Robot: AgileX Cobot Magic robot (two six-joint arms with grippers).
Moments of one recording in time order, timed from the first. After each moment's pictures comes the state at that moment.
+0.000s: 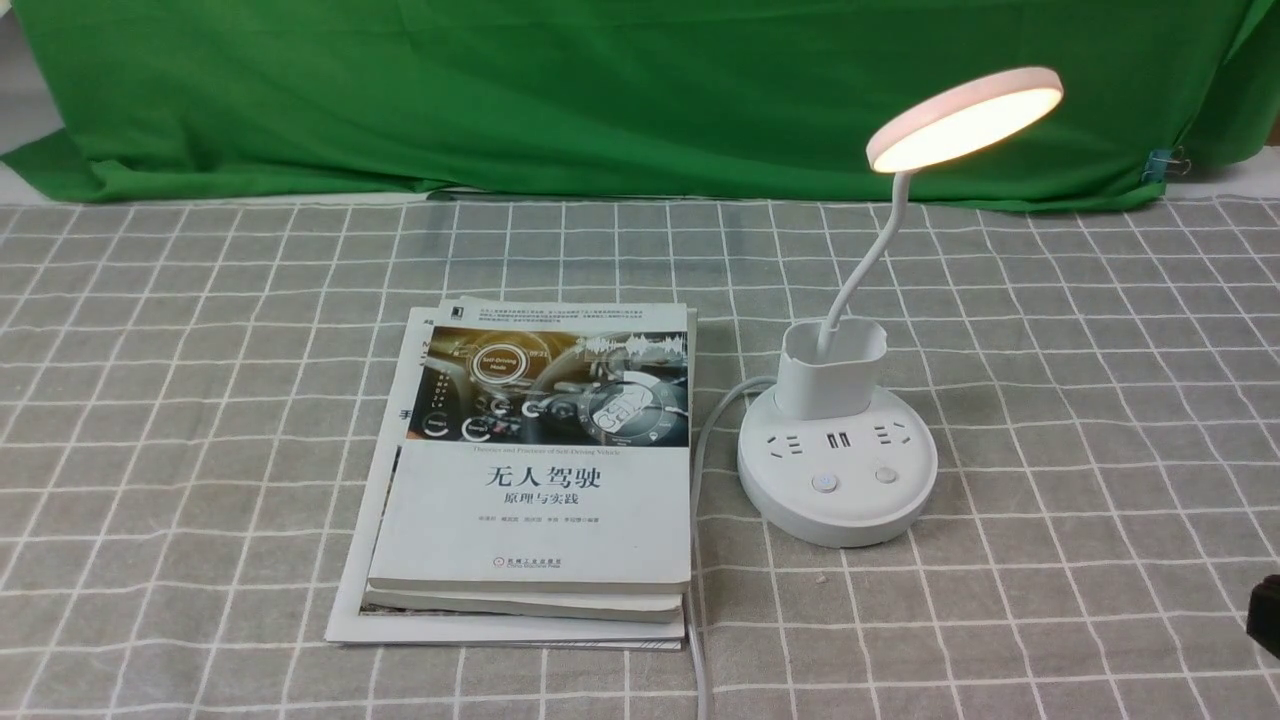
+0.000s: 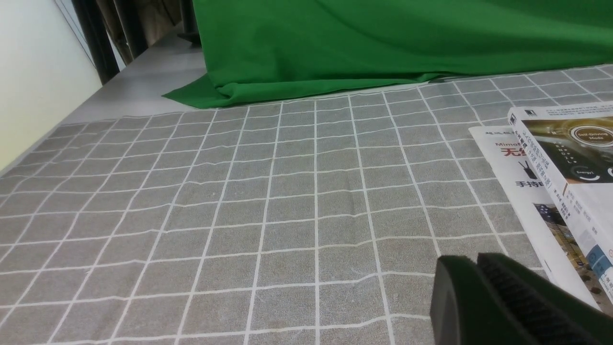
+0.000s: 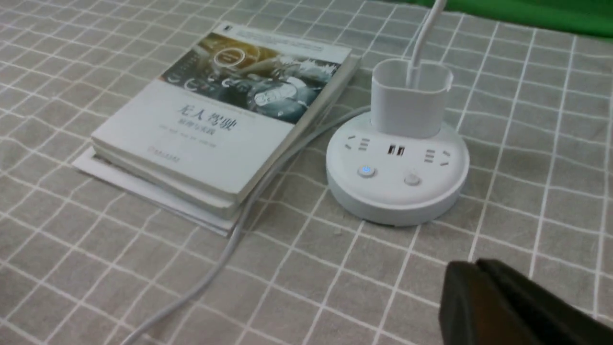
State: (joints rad) right arm 0.34 0.36 -0.42 0.25 0.55 -0.22; left arm 0.08 0.00 0.01 0.06 0.23 0.11
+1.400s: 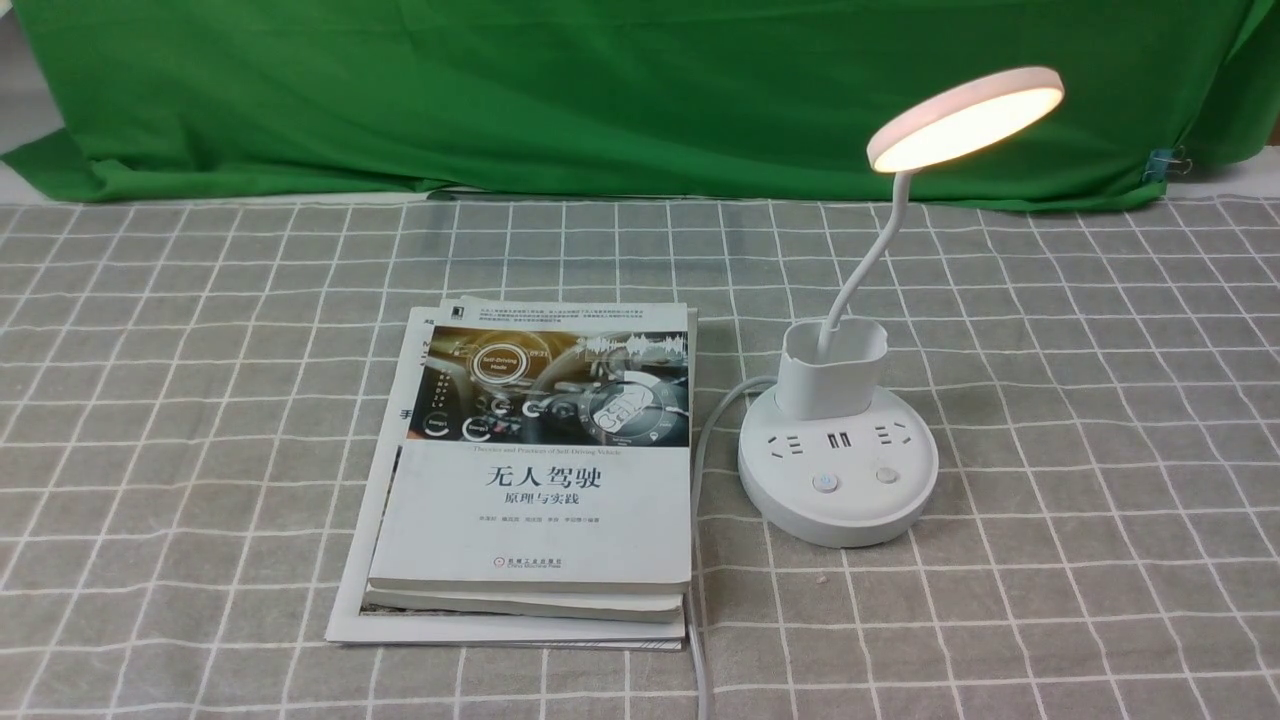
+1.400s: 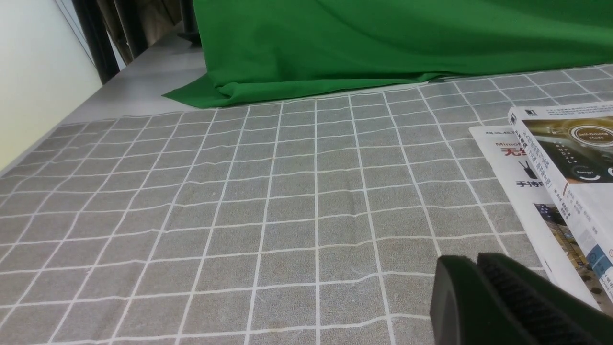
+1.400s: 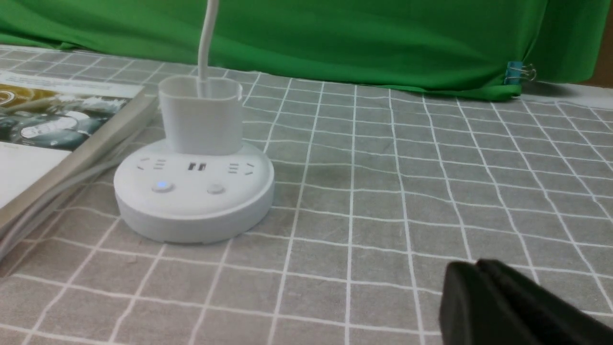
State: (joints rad) right arm 0.11 0.00 0.01 0.14 0.25 -0.23; left arm 0.08 0.00 0.01 0.06 0.23 0.11
